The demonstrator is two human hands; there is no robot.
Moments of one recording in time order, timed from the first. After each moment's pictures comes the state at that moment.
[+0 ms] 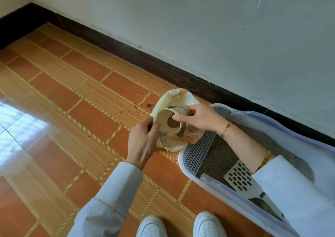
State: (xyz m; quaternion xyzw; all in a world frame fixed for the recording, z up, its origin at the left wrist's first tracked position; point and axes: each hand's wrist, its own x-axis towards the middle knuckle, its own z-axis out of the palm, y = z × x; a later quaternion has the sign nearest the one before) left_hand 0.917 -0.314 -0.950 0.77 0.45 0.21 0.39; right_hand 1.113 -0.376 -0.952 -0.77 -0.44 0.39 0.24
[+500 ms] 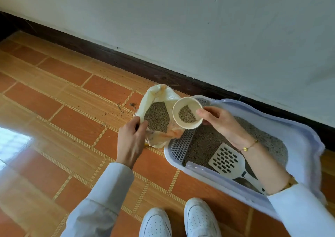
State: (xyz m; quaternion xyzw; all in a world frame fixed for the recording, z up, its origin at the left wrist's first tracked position) left_hand 0.919 -0.333 -0.953 0.78 0.43 0.22 0.41; right_hand 1.123 -0.490 -0.941 -0.75 -0.29 0.38 0.46
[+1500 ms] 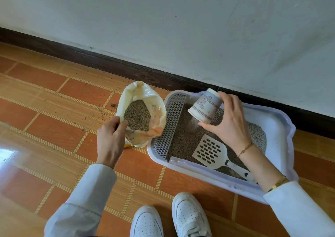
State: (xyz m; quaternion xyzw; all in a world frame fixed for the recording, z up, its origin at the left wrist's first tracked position) left_hand 0.924 -0.334 -0.960 0.78 0.43 0.22 0.40; right_hand 1.146 -0.559 -0.966 -0.89 -0.37 -0.05 0.27
